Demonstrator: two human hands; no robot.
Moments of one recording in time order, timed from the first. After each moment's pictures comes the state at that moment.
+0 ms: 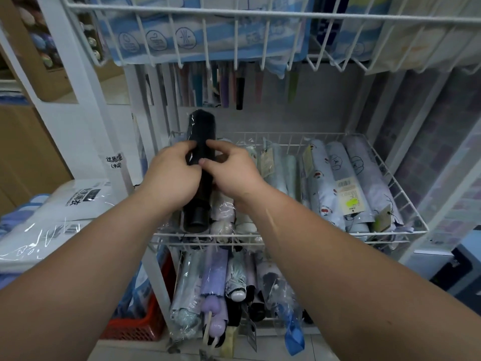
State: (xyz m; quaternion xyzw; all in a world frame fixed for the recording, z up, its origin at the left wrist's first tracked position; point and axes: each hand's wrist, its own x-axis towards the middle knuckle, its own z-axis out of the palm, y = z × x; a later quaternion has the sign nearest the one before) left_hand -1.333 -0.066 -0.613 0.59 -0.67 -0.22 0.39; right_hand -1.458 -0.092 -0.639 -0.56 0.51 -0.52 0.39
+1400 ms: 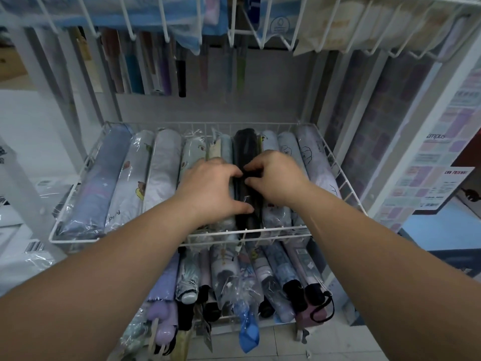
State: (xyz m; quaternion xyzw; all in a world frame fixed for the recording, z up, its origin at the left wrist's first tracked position) left_hand -1.468 -0.072 -0.653 0.47 -0.86 -0.06 0.17; right_hand -1.639 -0.065 -0.653 -0.69 0.68 -0.24 0.05
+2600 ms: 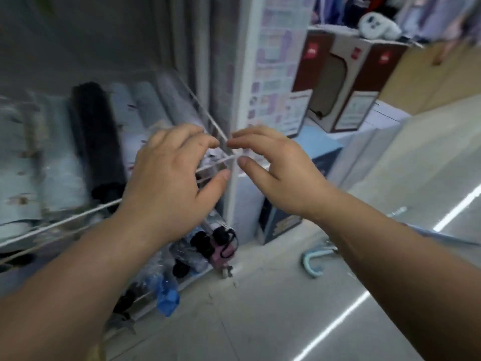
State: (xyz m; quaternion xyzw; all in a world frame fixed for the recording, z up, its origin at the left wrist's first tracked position) left_hand -1.570 0.025 -0.670 0.20 -0.93 -0.07 0.30; right_hand -1.748 0.136 -0.670 -0.64 0.69 -0.33 -0.03
